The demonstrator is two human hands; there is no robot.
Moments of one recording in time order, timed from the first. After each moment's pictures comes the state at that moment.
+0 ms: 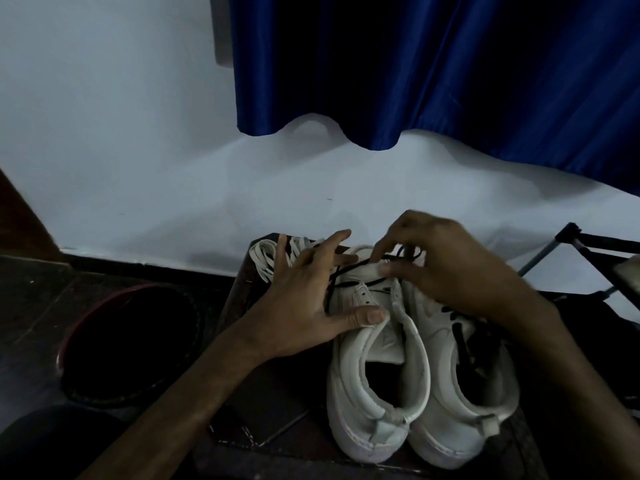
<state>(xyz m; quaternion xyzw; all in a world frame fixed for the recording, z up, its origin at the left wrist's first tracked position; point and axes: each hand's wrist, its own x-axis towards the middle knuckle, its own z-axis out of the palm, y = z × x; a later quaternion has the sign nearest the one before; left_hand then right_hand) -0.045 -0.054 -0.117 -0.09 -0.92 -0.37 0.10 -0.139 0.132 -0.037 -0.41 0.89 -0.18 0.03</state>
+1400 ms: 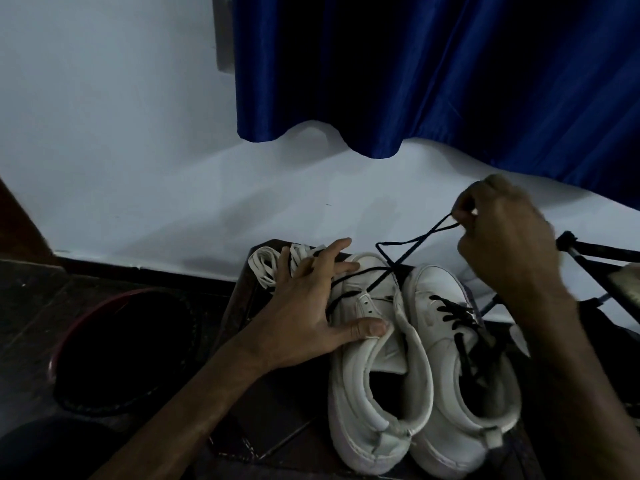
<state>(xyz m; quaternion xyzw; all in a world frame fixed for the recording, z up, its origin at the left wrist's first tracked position) -0.047 -0.054 -0.124 -0.09 -0.91 -0.39 0.11 -0.159 0.148 -0.020 -0.20 0.95 -0.07 -0.23</state>
